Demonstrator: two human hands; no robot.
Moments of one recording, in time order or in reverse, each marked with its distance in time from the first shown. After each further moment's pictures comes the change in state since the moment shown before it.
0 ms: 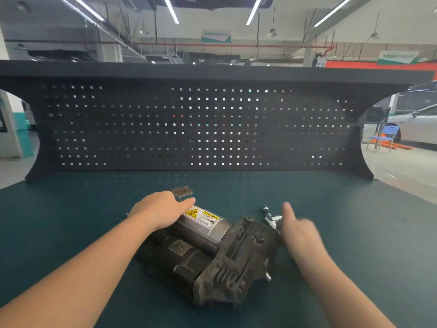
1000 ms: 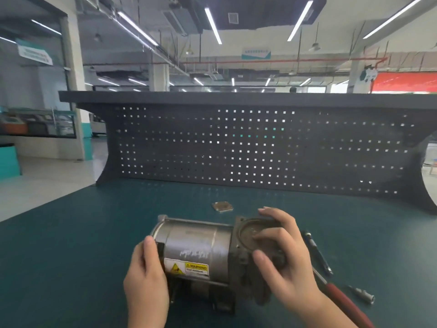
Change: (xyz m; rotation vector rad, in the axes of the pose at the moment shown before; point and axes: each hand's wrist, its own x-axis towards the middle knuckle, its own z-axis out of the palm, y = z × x) left_hand -0.134 -0.057 0.013 -1.138 0.723 -0.374; right_hand -0.072 -0.041 0.040 0.423 -0.139 -1.301
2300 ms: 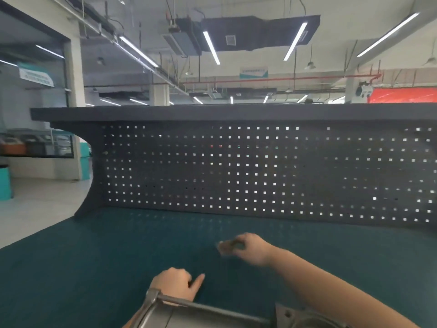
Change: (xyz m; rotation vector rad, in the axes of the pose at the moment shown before) left_hand 0.179 -0.095 0.140 1.297 -0.671 0.433; right_hand 0.102 0.259 0.115 -0.450 -0.898 0.652
